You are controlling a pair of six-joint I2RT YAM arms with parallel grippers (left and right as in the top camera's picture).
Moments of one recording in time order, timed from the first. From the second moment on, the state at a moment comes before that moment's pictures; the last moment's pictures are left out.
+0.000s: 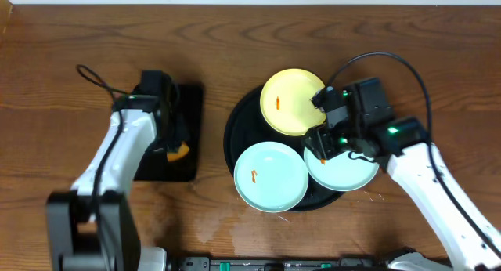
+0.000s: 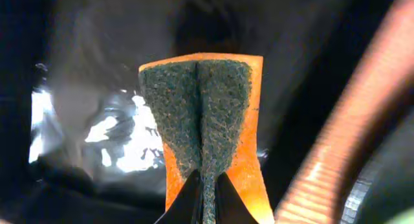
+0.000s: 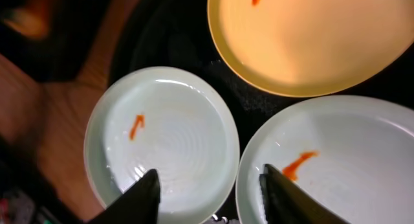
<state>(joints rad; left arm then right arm) -0.03 1.58 1.09 -0.91 -0.01 -0.35 0.38 1.39 1.05 -0.77 -0.36 0.03</state>
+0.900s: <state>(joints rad) -0.21 1.36 1.11 -1.04 0.15 -0.35 0.46 1.77 1.02 -0.61 -0.22 0.06</state>
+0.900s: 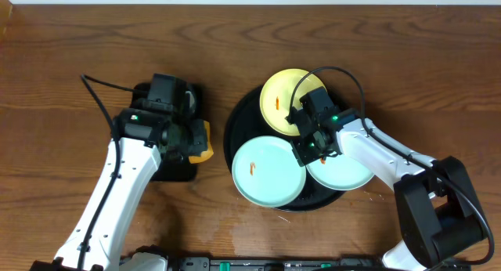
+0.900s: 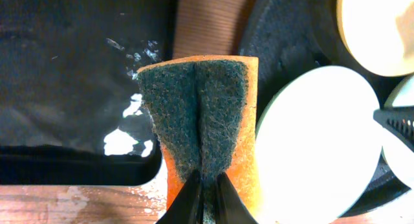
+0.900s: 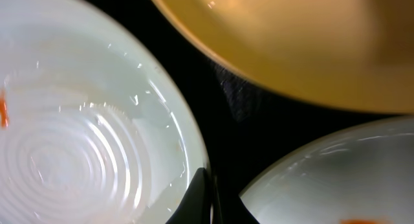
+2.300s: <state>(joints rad) -0.41 1.42 1.11 -0.87 0.12 -0.34 0.46 1.81 1.01 -0.54 -0.19 0.32</state>
